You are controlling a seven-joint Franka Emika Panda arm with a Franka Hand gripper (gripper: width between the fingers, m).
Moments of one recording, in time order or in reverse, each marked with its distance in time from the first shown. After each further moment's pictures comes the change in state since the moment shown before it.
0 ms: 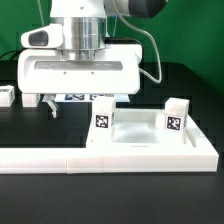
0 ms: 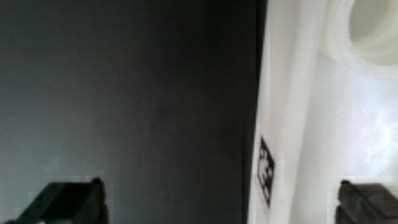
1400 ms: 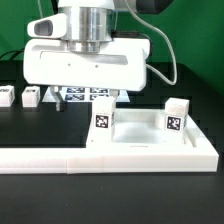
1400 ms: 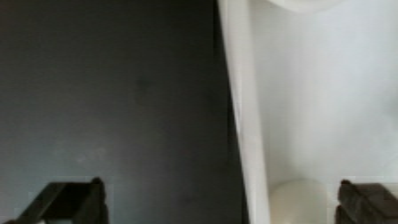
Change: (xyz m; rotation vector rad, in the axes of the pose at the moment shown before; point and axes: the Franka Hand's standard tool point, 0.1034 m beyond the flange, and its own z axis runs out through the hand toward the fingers) arm 0.010 -0.007 -0.012 -0.038 0.033 0.153
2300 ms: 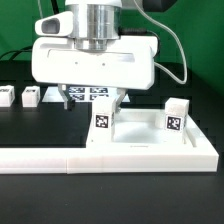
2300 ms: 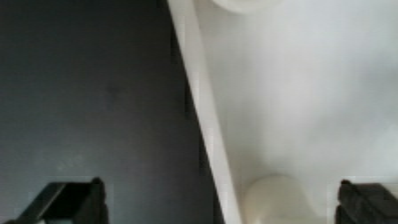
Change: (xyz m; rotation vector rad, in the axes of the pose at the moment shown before) arm -0.001 -0.013 -0.003 0.007 0.001 0.061
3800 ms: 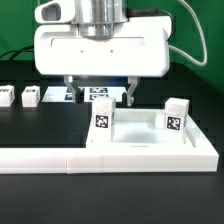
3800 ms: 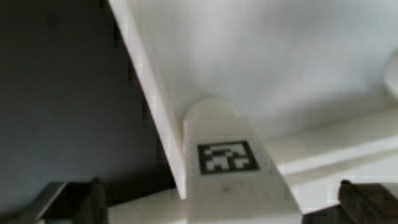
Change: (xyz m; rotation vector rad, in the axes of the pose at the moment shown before) arm 0.036 -0.028 -0.027 0.052 -0.052 0.027
